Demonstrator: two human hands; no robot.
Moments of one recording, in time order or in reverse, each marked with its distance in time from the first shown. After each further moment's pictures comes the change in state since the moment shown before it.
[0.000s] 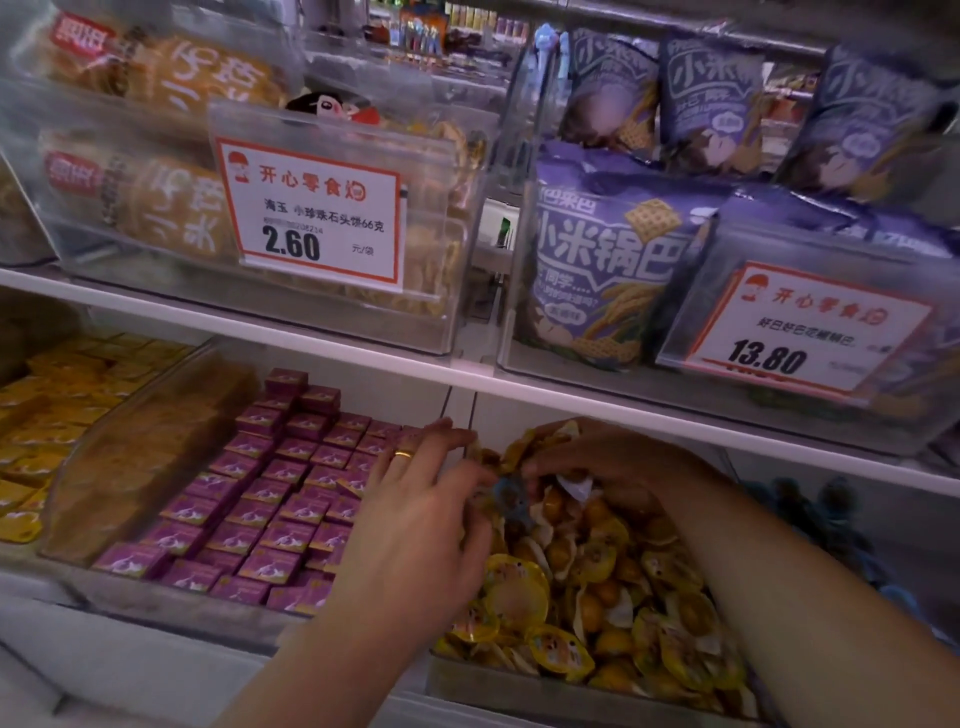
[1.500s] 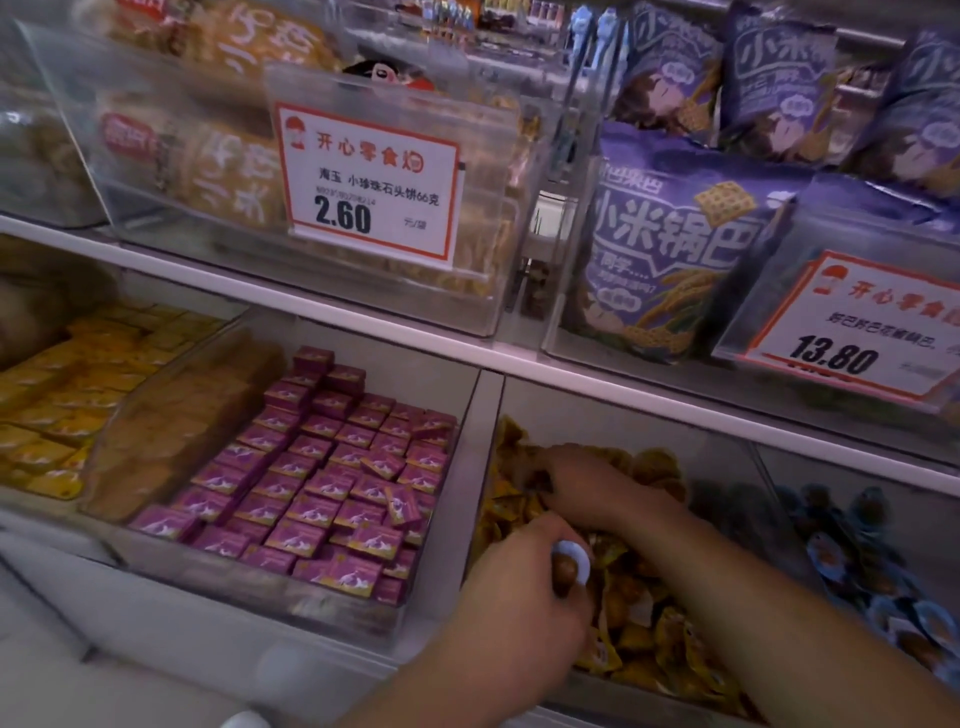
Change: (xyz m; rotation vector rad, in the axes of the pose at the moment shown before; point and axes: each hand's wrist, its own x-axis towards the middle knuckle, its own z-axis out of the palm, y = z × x) left_hand -0.019 0.046 0.025 -0.579 -0.448 -0.449; right_hand 0.044 0.037 0.032 -0.973 0.179 -0.187
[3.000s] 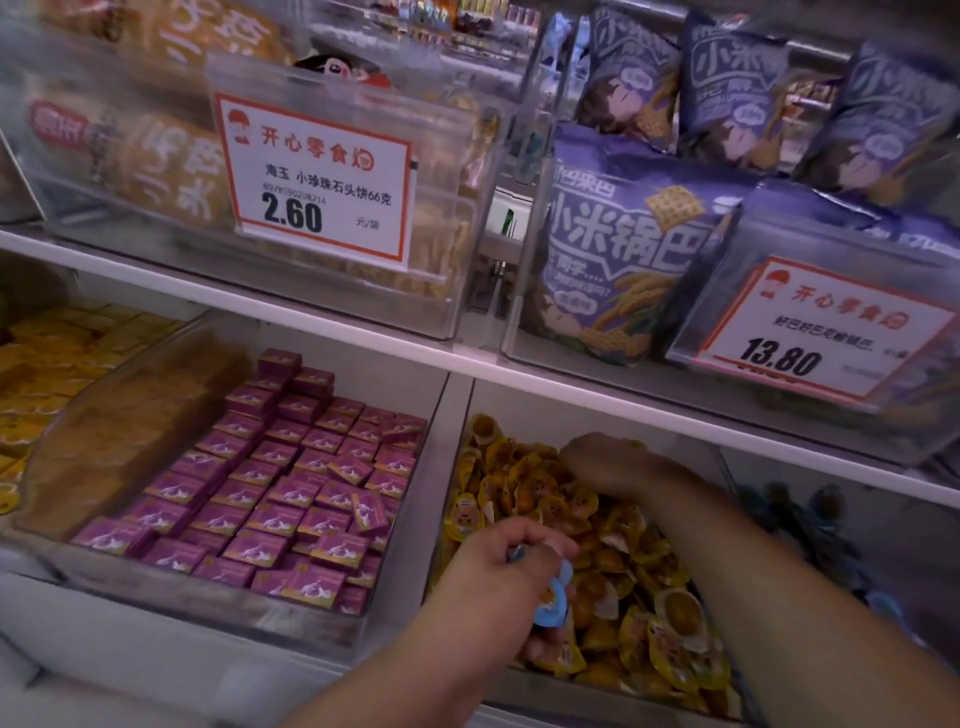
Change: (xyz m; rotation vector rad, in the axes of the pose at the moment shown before) left_hand 0.005 0.013 0.004 -0.660 -0.057 -0.293; right_hand -0.016 0.026 -0.043 0.040 -0.190 0.451
